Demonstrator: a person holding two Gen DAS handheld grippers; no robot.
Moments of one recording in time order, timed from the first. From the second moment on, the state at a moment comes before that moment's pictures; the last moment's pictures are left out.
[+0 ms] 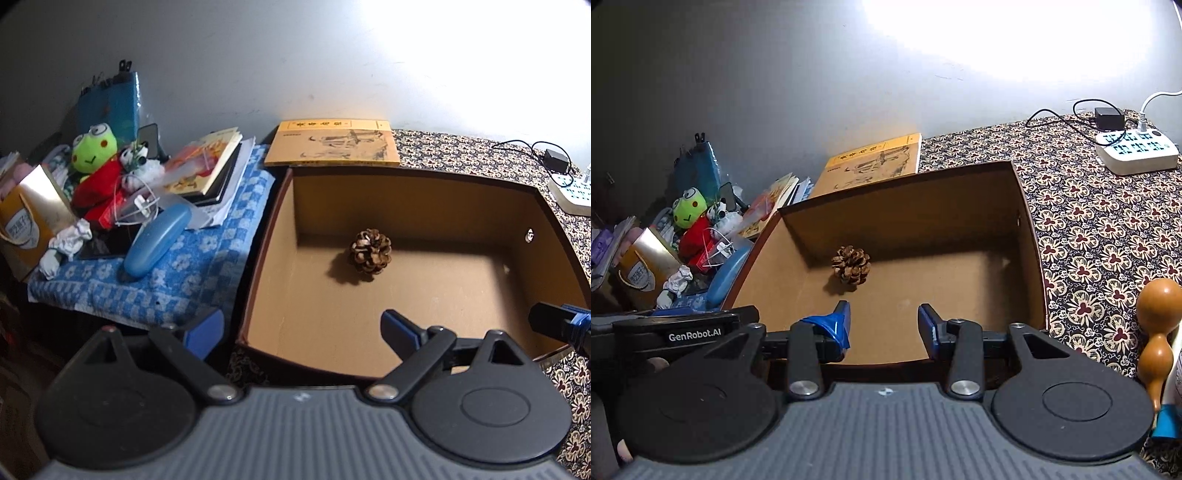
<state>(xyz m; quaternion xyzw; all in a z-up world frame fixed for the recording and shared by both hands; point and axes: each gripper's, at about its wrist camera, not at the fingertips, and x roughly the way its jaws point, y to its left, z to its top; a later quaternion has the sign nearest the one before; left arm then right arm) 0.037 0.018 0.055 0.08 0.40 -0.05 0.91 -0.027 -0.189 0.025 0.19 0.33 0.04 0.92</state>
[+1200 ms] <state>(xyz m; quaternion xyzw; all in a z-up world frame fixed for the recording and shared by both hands) 0.020 0.037 0.045 0.07 0.42 -0.04 0.90 -0.057 -0.174 0.012 0.24 0.31 0.10 0.92</state>
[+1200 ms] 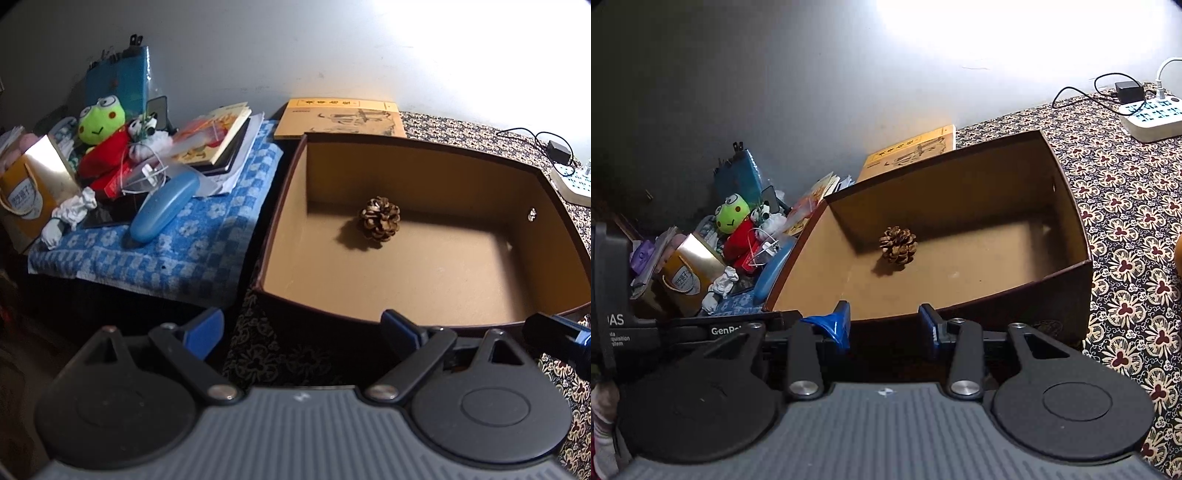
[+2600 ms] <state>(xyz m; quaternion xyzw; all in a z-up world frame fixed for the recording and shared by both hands) -0.042 0.062 -0.033 0.00 0.49 -0.21 0.84 -0.073 -0.184 -0.064 0.26 0.44 0.15 0.85</state>
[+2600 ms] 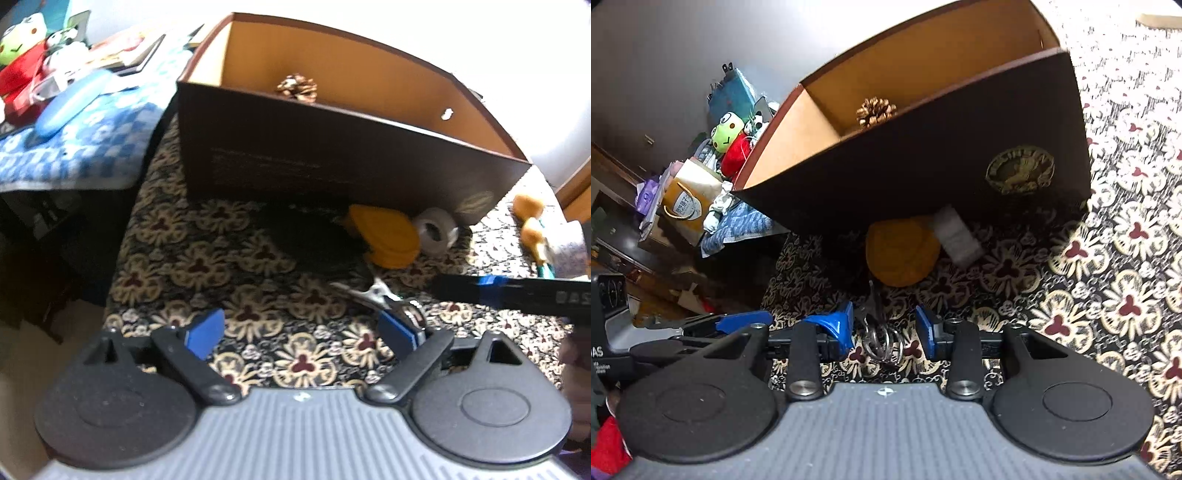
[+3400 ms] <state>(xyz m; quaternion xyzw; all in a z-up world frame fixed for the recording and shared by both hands) -0.049 0.033 -0.037 0.03 0.49 -0.32 0.81 -0.042 -0.169 -0.083 0.33 0.49 0.21 0.78</state>
